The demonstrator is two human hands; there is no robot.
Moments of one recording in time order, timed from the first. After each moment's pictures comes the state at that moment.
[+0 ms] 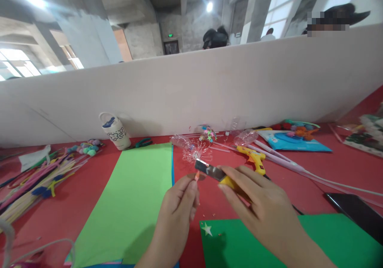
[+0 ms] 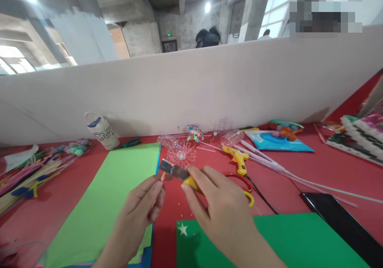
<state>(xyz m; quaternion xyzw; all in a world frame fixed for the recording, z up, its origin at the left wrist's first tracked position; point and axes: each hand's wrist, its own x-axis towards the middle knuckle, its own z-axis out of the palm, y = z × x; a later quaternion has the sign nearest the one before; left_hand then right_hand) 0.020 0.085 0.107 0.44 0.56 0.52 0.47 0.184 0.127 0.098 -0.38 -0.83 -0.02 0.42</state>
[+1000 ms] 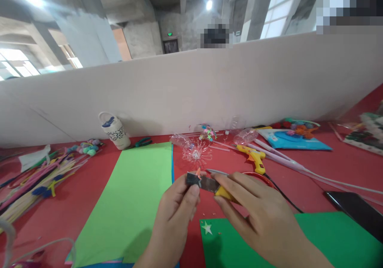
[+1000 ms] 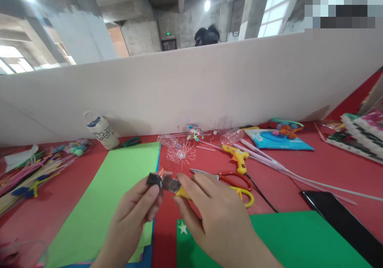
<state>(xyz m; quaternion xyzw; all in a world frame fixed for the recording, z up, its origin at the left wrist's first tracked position) 0.017 0.079 0.106 0.47 0.52 0.54 0.47 0.181 0.119 0.103 -0.31 -0.87 0.01 0.39</state>
